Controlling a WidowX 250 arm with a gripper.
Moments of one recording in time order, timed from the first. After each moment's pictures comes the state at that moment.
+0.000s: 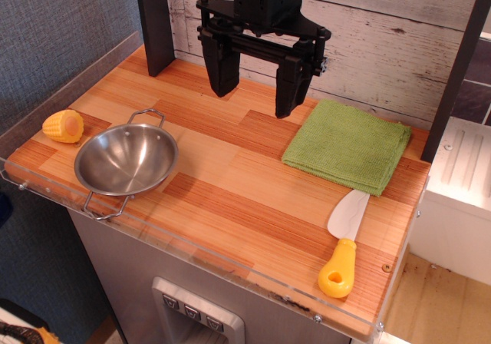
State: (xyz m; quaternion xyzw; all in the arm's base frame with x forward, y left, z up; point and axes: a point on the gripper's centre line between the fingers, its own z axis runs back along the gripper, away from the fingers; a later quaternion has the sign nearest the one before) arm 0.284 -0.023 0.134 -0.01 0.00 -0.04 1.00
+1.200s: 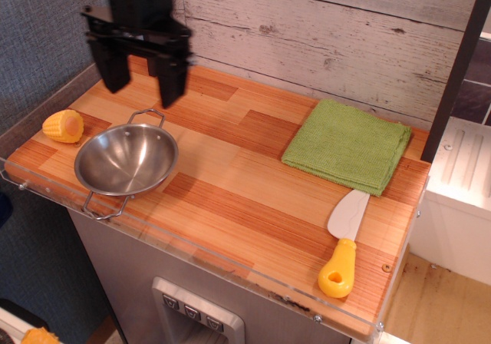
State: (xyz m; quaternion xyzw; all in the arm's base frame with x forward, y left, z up) arm 0.269 0.099 0.113 0.01 -0.01 0.02 1.00
